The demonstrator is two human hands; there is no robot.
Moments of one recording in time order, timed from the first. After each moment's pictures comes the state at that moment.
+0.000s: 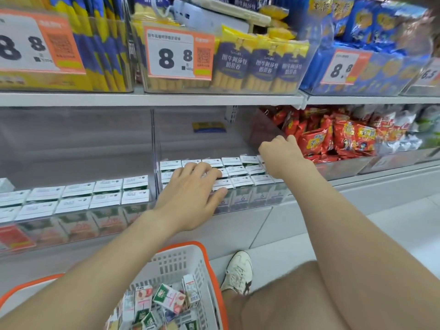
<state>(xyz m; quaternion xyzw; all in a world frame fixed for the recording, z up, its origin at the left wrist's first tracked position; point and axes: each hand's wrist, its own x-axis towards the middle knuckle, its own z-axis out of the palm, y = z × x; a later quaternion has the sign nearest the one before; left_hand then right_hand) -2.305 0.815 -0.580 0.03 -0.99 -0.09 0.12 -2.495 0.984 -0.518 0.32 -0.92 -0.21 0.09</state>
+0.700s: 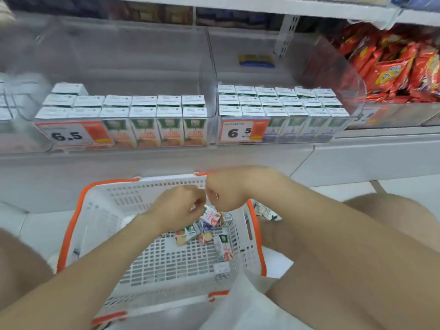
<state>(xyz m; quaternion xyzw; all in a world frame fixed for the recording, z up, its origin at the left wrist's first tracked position) -2.128 0.783 -0.723 0.06 -0.97 -0.22 -0.03 -2.261 0.903 -0.610 0.57 -0.74 -0.14 -0.33</state>
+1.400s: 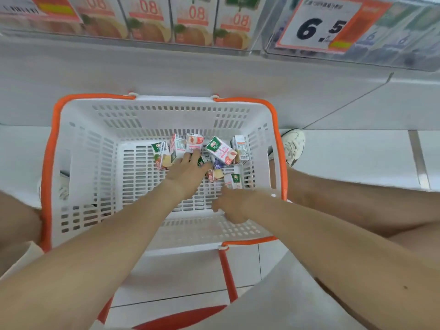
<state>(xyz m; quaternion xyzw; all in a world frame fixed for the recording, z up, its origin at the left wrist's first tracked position) -2.106 0.800 -0.900 0.10 -0.95 -0.09 -0.27 -2.194 0.949 -0.845 0.53 -0.61 -0.29 -0.51</state>
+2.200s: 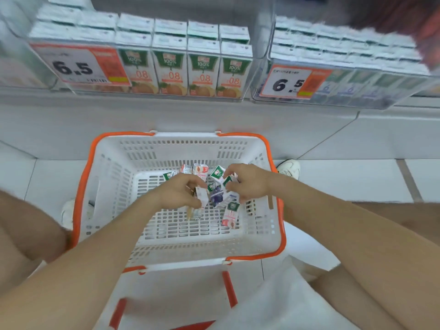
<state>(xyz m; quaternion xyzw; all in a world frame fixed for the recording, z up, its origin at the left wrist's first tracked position) -2.076 0.755 -0.815 0.24 -0.77 -0.56 -0.19 -2.258 0.923 -0.744 0.39 -0.78 0.06 -0.48</state>
